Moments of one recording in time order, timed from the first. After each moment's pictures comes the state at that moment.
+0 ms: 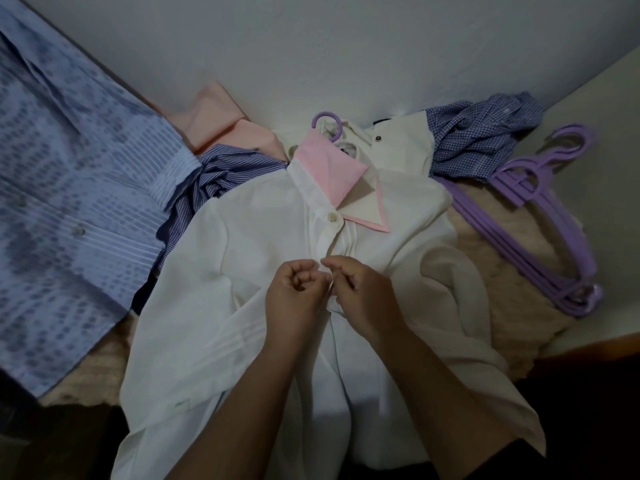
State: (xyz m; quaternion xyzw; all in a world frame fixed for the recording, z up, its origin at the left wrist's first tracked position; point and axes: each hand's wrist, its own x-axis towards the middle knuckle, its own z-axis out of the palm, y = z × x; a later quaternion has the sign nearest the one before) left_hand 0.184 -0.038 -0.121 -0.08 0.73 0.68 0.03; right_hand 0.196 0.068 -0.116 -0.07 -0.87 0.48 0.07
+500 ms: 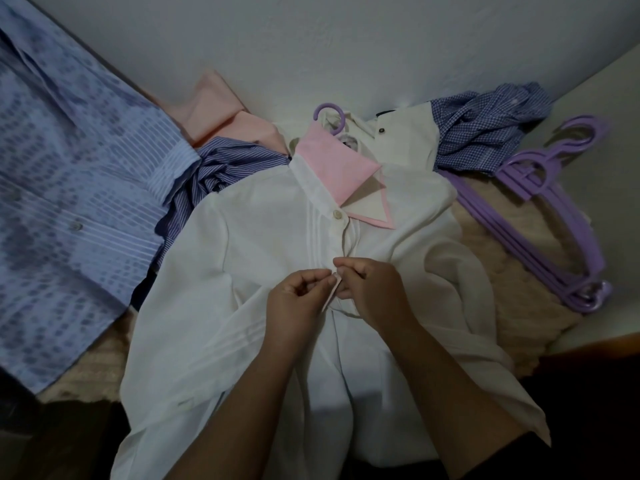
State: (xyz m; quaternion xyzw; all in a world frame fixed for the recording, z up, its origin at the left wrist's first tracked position) left_hand 0.186 -0.043 -0.134 -0.08 0.69 0.71 0.09; right_hand 0.190 0.076 -0.120 -0.18 -0.79 0.58 0.00
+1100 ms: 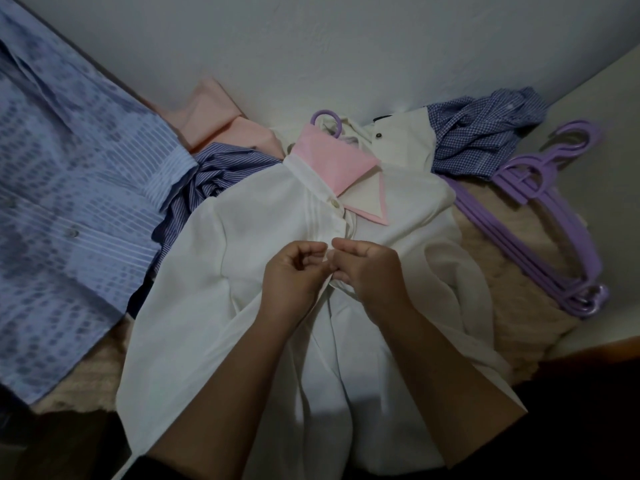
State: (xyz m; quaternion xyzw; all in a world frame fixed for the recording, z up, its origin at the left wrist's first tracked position) left_hand 0.153 -0.038 -0.116 -0.03 0.71 0.70 0.07; right_hand 0.171 0.072 -0.097 -0.24 -0.64 0.73 0.00
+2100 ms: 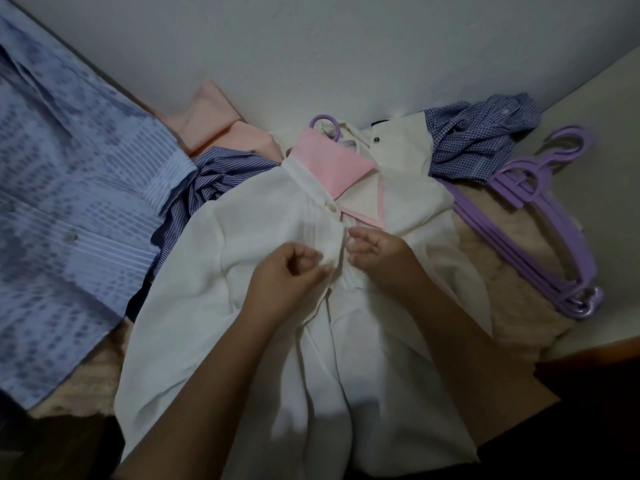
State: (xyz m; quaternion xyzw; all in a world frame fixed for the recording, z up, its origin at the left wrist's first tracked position) left_hand 0.151 -0.058 -0.099 0.02 0.84 0.53 0.09; right_hand 0.162 0.110 -0.098 -0.14 -0.79 0.59 -0.03
